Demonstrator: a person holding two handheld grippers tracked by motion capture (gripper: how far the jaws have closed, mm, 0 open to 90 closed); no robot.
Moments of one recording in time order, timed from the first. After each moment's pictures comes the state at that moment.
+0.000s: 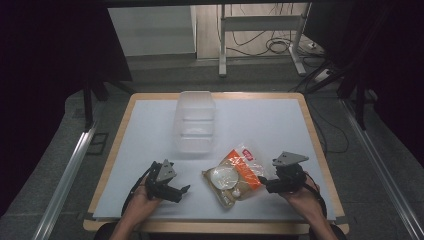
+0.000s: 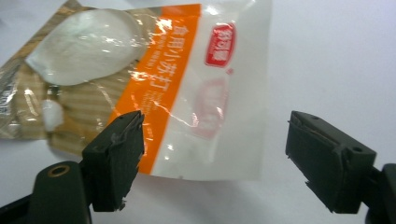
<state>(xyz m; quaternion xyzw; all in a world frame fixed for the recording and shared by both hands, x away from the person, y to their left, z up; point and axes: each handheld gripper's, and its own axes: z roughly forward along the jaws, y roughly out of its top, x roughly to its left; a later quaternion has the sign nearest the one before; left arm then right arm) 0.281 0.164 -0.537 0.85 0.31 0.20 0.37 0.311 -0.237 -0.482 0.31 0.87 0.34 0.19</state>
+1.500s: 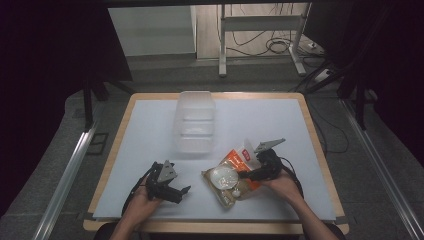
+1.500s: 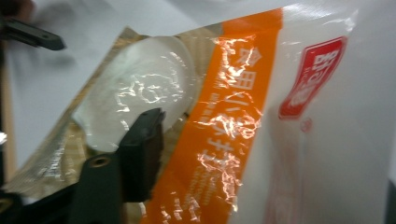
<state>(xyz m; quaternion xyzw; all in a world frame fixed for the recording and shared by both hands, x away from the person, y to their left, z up) 0.280 0.162 -0.538 0.86 0.30 0.20 0.36 0.365 -0.195 -0.512 0.30 0.87 0.39 -0.01</state>
